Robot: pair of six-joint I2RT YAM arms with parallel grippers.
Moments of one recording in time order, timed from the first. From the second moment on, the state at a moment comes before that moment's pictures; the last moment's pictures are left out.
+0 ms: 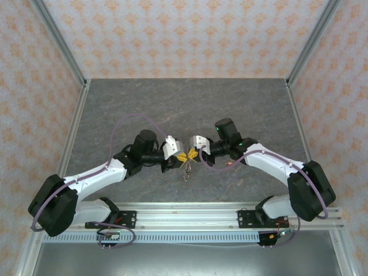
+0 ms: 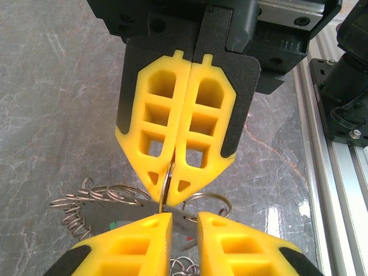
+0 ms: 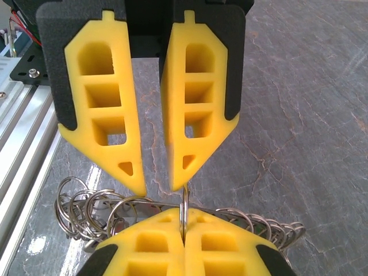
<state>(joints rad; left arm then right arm) -0.60 1.23 0.60 0.08 0.63 0.28 0.58 1.37 0.78 -0.19 -0.82 -0.72</state>
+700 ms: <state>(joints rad) -0.61 1.26 0.62 0.08 0.60 0.28 0.58 1.38 0.77 -0.17 -0.86 -0.69</state>
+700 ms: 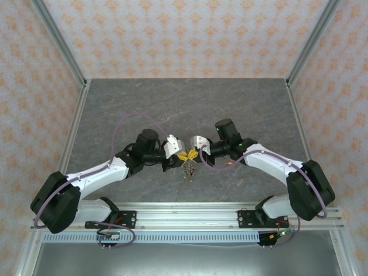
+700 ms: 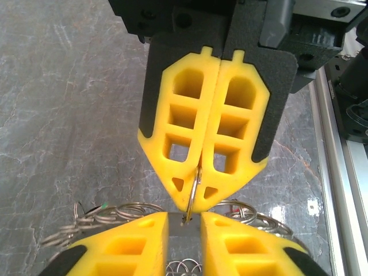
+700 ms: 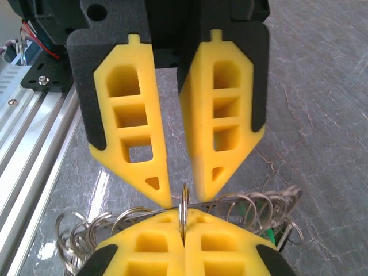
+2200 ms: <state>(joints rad) -0.61 1.29 0.57 0.24 0.60 0.11 0.57 1.28 0.61 0.08 -0.78 -0.45</state>
